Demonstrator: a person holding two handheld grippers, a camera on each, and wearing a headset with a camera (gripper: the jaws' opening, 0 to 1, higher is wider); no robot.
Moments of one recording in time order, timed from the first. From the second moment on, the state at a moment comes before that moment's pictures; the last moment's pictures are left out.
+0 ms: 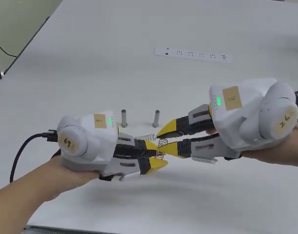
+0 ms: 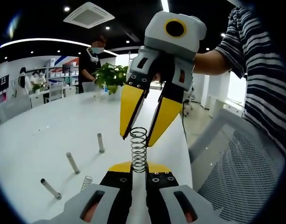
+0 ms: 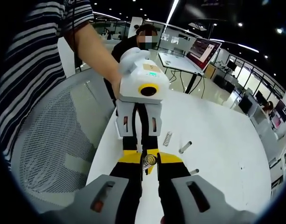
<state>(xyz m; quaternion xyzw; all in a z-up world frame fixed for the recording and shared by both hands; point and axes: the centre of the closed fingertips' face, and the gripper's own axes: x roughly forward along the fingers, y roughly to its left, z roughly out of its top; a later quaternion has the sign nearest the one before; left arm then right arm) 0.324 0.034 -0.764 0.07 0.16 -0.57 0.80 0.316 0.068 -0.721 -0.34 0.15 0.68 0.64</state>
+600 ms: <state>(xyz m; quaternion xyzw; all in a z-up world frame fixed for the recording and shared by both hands) 0.326 0.033 -0.762 0.07 0.16 -0.57 0.80 0.316 0.067 -0.721 -0.34 0.16 0.68 0.63</state>
